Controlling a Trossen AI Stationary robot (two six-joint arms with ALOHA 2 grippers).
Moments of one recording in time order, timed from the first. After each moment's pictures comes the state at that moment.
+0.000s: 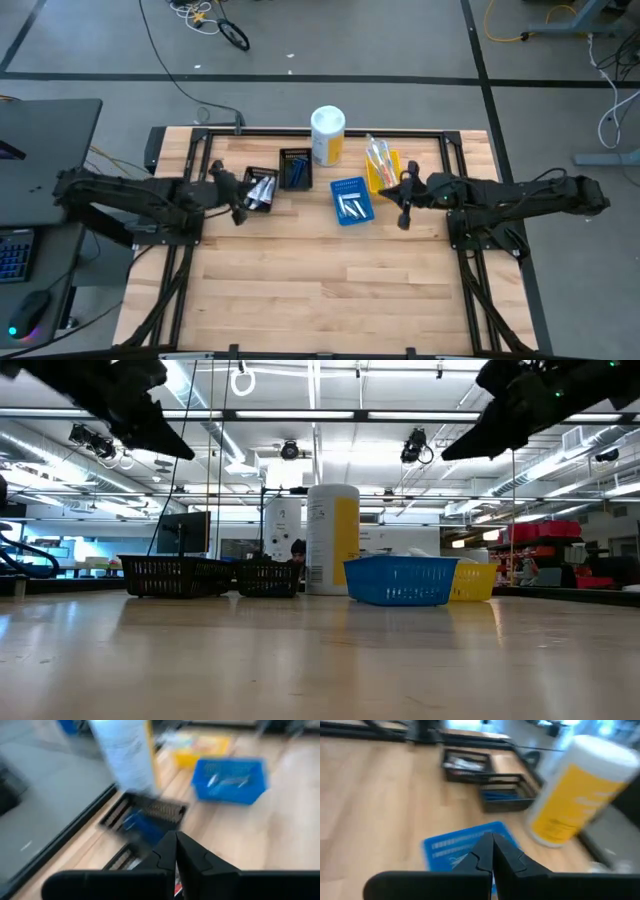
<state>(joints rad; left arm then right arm) -0.11 0.70 0.56 -0.42 -0.63 -0.21 -0.03 0.83 0.52 -0.12 0.24 -0.08</state>
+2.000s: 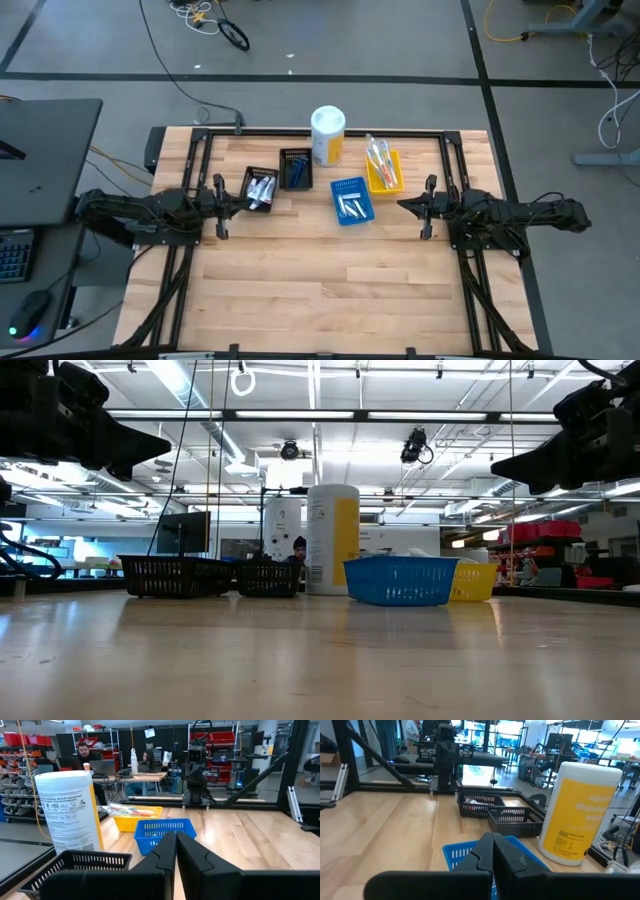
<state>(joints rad) -0.11 0.03 0.01 0.07 -0.33 0.02 0.01 0.13 0.01 0.08 0.18 -0.09</state>
